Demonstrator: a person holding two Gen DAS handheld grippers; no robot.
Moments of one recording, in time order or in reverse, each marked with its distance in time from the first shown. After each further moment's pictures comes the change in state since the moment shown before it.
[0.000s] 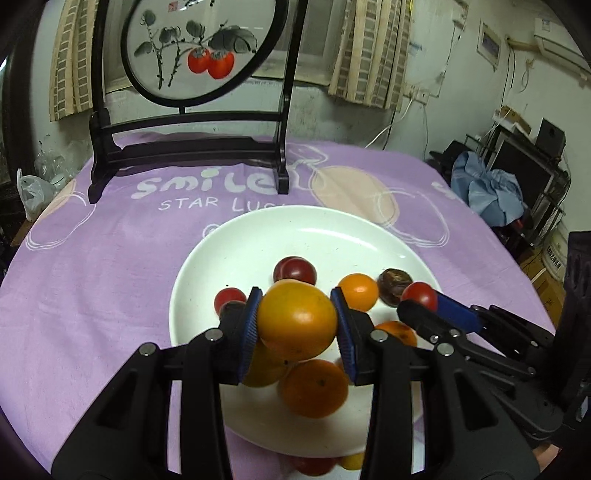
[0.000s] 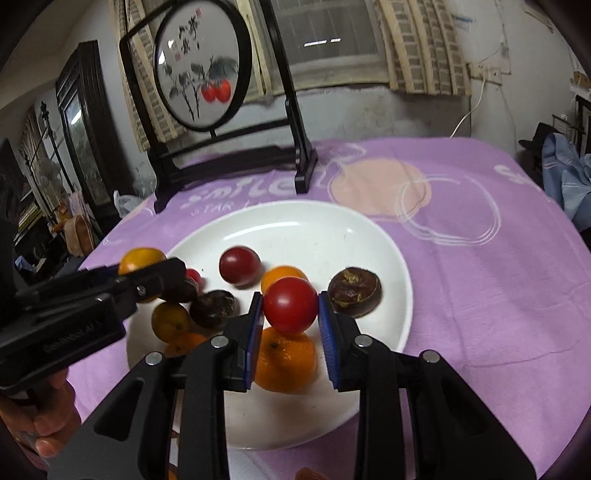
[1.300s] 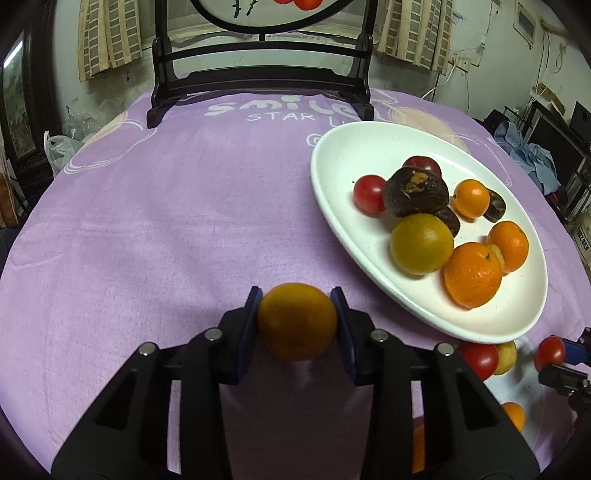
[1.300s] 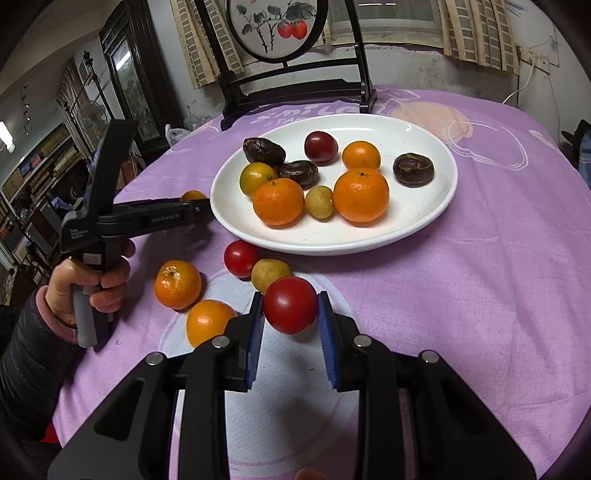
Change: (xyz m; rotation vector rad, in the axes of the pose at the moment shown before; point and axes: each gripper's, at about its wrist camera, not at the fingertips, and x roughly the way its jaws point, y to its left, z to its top) left arm 0.005 0.094 -0.067 -0.034 0.142 0.115; right arm -0.058 0.035 -0.082 -0.124 0.195 0.145
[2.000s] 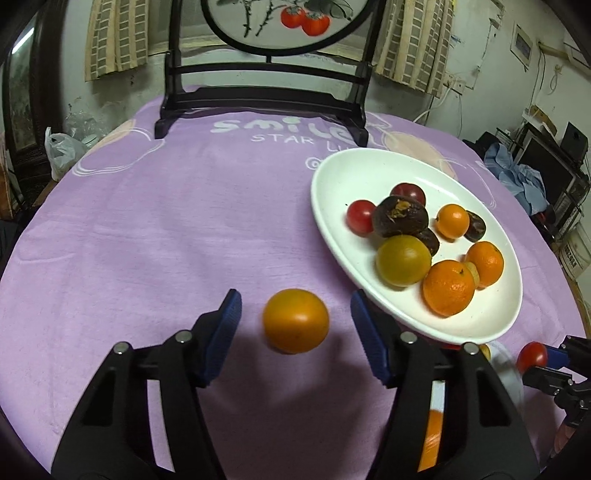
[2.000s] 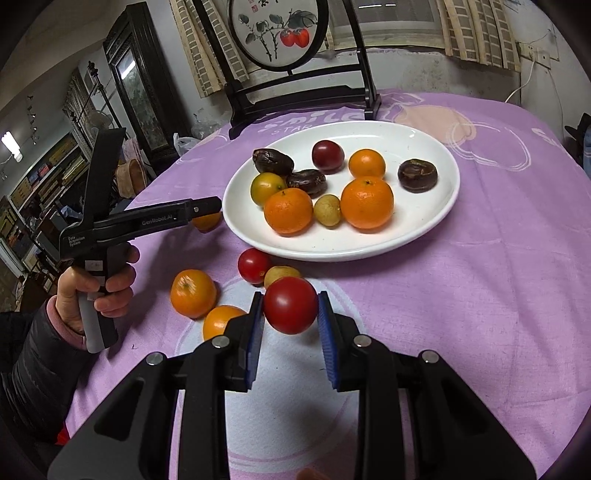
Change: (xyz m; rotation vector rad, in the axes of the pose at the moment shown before) left arm -0.021 0.006 0.001 -0.034 -0.061 -0.049; right arm -0.009 -0.002 0.002 0.026 -0.024 0.049
